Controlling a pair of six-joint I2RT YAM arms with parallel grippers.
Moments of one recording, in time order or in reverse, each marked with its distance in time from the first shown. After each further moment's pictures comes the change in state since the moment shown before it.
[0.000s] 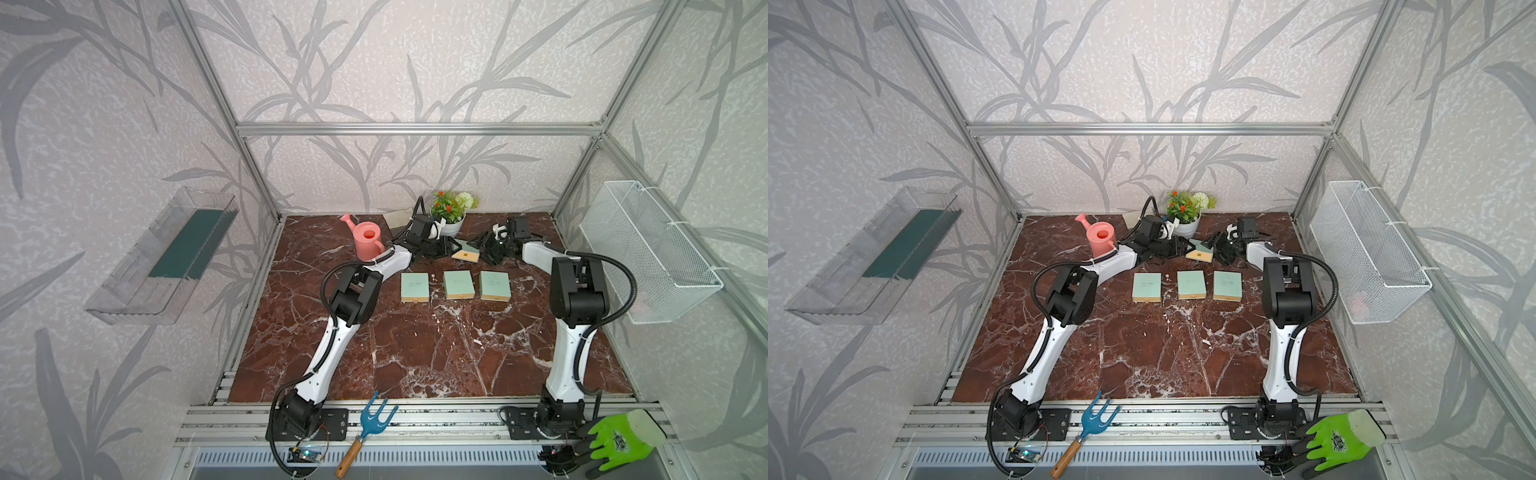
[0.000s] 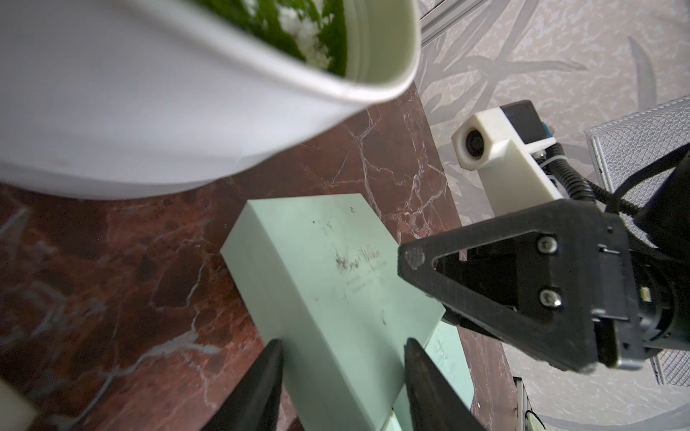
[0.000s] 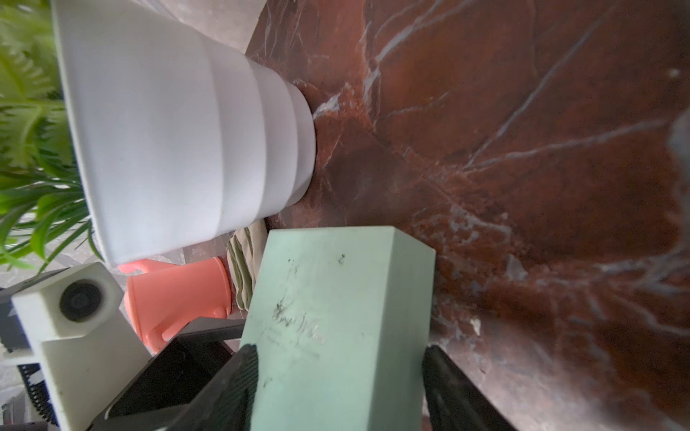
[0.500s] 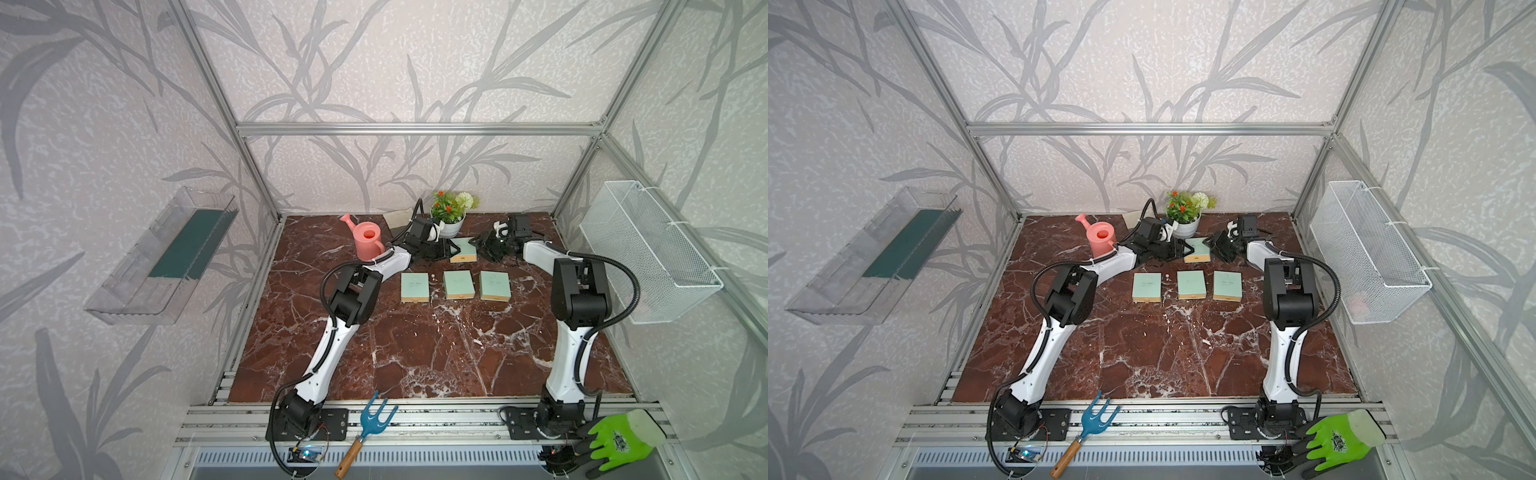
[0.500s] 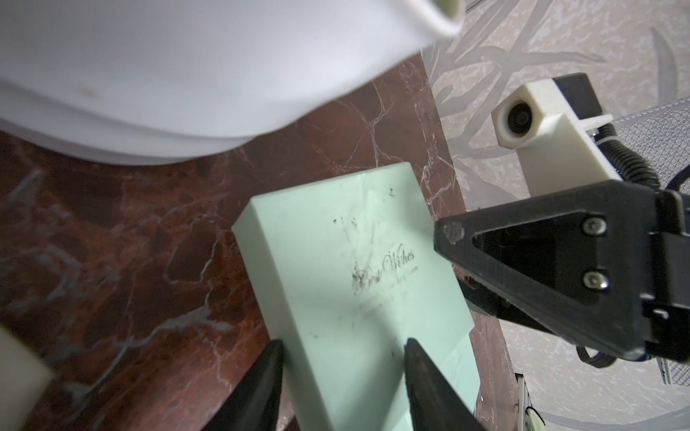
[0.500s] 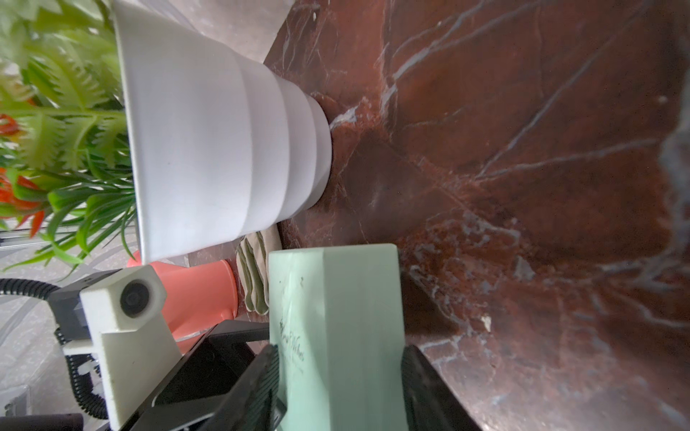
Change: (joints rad) left arm 0.000 -0.013 -0.037 -0.008 -0.001 -0.001; right arm 0.003 -0.020 -0.004 0.010 0.011 0.007
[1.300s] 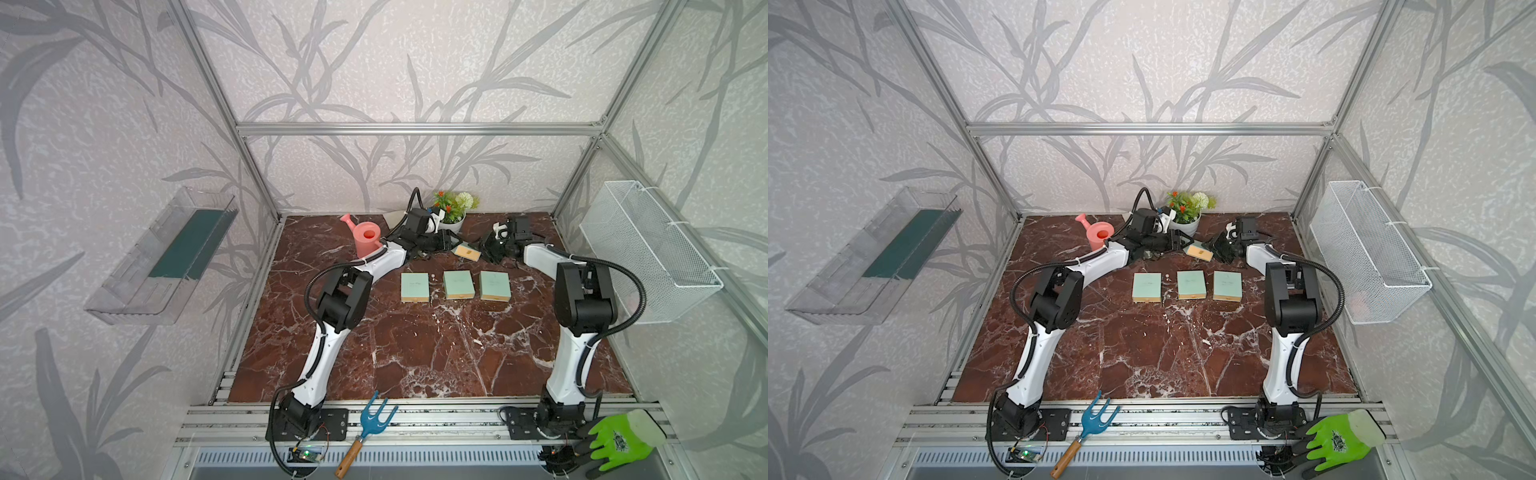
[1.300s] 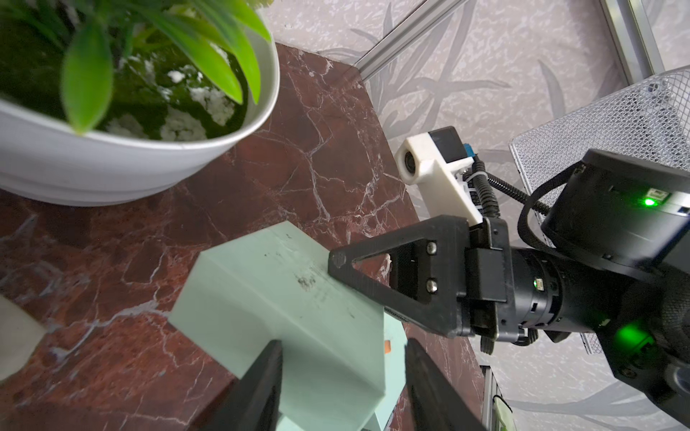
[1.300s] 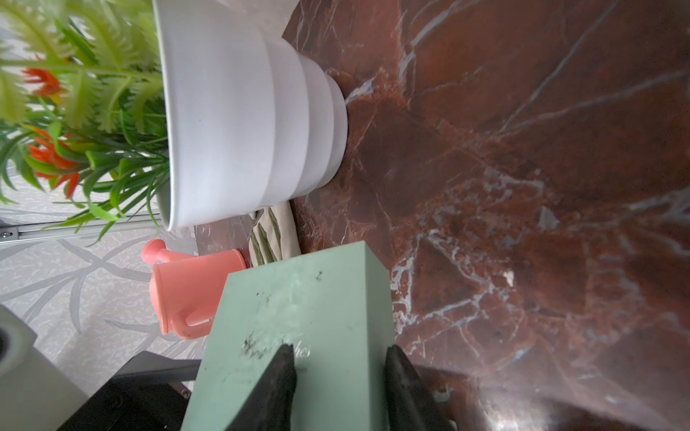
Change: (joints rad) left arm -0.003 -0.191 -0.138 0.055 0.007 -0.006; right arm 0.022 -0.086 -0.089 0.027 0.007 0.029
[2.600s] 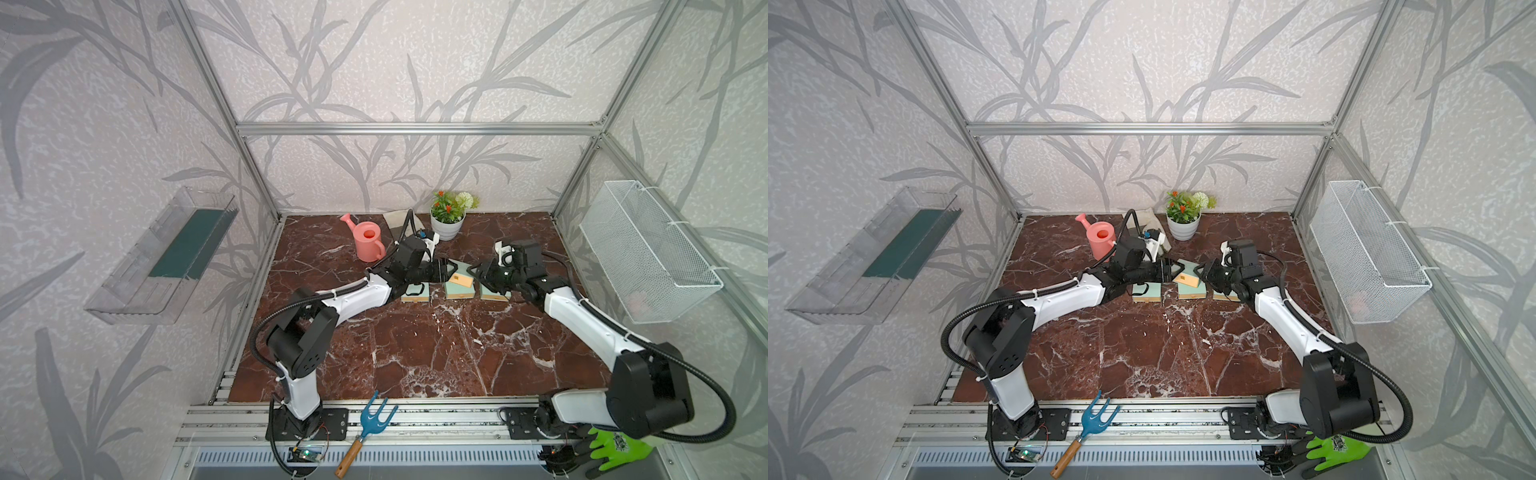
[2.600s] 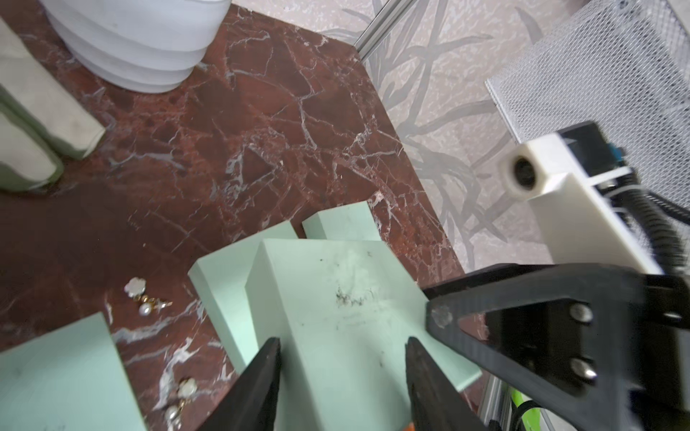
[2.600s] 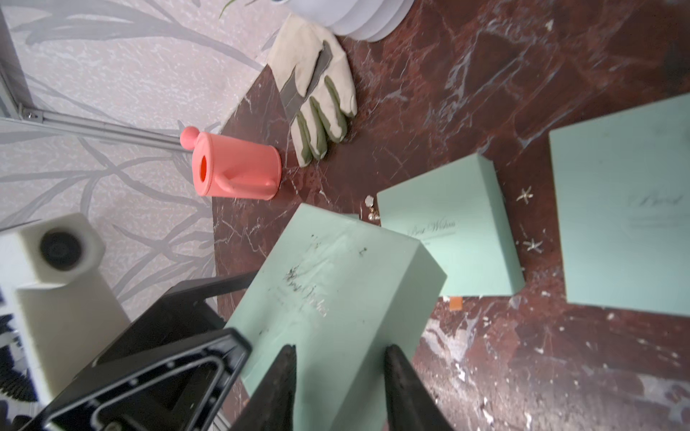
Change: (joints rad) left arm -0.155 -0.568 -0.710 0.142 -0.273 0.008; right arm 0.211 -0.717 -0.507 -0.103 0.157 0.033
